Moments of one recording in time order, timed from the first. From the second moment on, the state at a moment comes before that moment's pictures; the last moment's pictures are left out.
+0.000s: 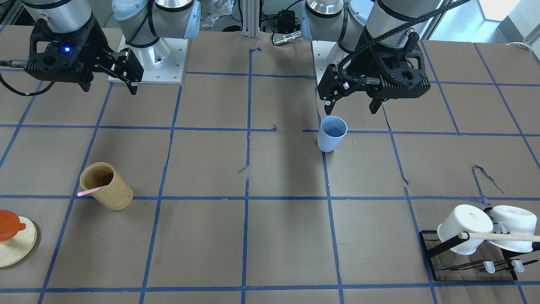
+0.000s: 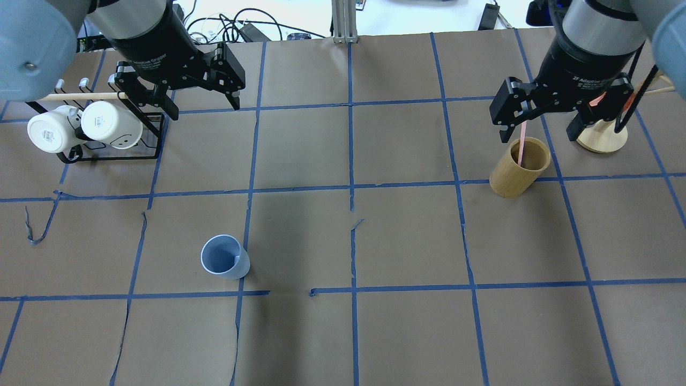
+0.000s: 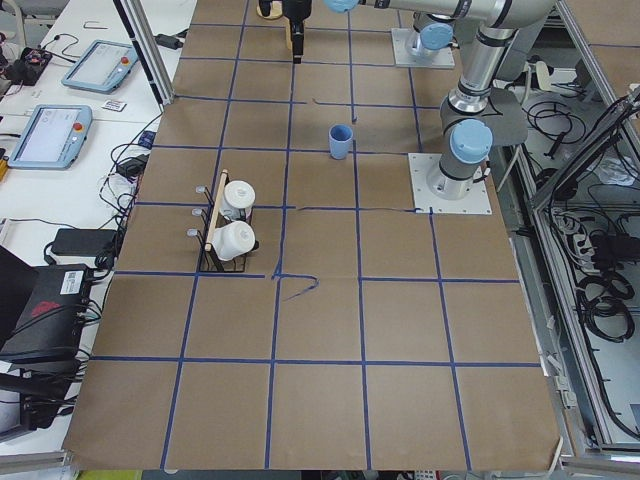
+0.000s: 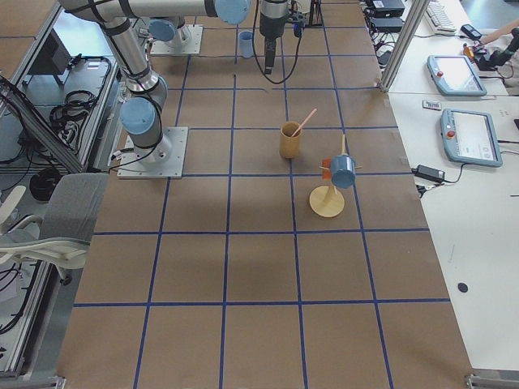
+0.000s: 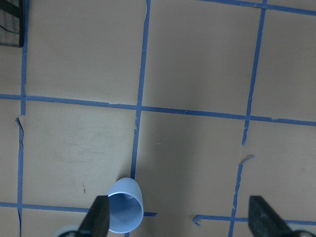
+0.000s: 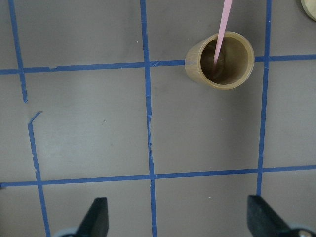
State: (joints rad) left arm -1.63 -1.61 -1.46 -1.59 1.52 -0.16; right arm 1.52 -1.63 1.59 -1.47 -1.60 -0.01
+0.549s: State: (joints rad) left arm -1.63 -1.61 -1.47 -1.59 1.52 -0.16; right arm 1.52 -1.63 1.59 -1.47 -1.60 -0.01
